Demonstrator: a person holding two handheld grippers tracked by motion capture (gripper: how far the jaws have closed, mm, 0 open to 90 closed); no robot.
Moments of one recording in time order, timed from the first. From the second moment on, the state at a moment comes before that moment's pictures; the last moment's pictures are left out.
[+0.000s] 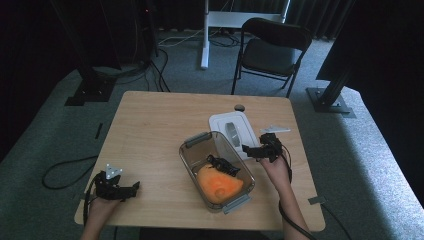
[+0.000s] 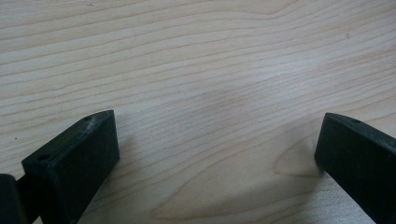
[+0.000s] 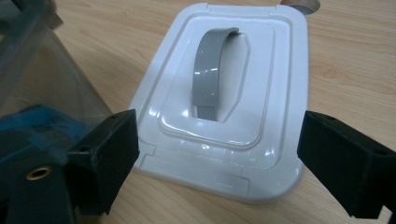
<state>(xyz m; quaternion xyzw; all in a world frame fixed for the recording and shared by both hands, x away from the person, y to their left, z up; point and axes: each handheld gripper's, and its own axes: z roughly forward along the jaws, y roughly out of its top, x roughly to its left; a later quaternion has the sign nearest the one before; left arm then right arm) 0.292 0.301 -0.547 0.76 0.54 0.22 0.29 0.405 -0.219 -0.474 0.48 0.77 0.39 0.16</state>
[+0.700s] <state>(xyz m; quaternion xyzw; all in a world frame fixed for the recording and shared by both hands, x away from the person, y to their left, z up) 0.292 0.301 -0.547 0.76 0.54 0.22 0.29 0.430 -0.204 -0.484 0.50 0.77 0.38 0.15</state>
